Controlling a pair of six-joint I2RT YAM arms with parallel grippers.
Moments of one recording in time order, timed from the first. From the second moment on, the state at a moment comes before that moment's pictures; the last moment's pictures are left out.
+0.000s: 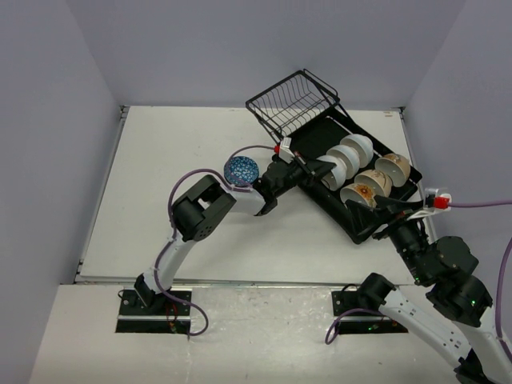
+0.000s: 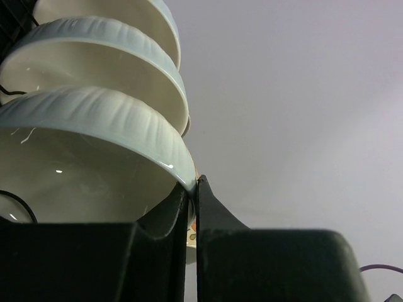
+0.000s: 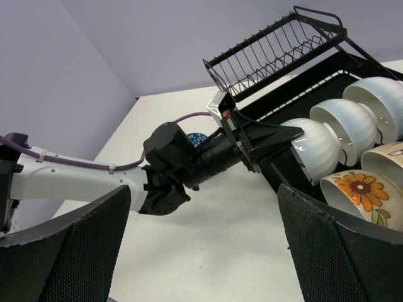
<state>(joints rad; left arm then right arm) -0.85 2.30 1.40 1.01 0.10 -1.49 0.79 0.26 0.87 -0.57 0.42 0.41</state>
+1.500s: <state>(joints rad) -0.83 2.28 1.34 1.22 0.08 -1.48 0.79 0.25 0.87 -0.56 0.40 0.40</state>
